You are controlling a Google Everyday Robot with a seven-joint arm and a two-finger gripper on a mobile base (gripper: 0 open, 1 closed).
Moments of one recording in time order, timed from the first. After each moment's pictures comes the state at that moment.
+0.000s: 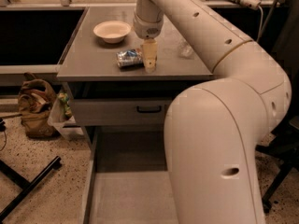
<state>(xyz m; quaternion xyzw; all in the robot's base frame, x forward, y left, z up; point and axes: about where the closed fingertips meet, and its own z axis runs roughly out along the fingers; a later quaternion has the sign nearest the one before) 0.758 0.006 0.863 -0.79 0.58 -0.06 0.17</state>
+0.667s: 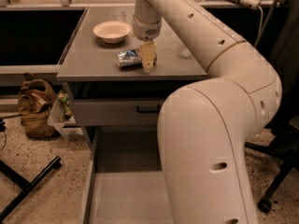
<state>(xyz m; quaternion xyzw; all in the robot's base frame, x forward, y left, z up) 0.760 0.007 0.854 -0.80 0.58 -0.06 0.15</state>
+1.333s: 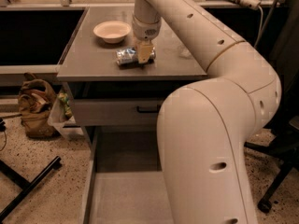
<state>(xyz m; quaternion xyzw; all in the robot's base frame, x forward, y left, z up) 0.760 0.007 0.854 -0.80 0.58 -0.06 0.15</state>
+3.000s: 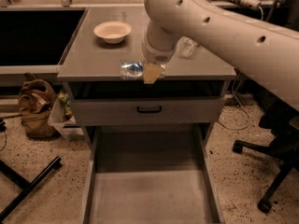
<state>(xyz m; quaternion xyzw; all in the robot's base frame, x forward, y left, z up) 0.658 -0.009 0.872 -0.73 0.63 -0.10 0.25</state>
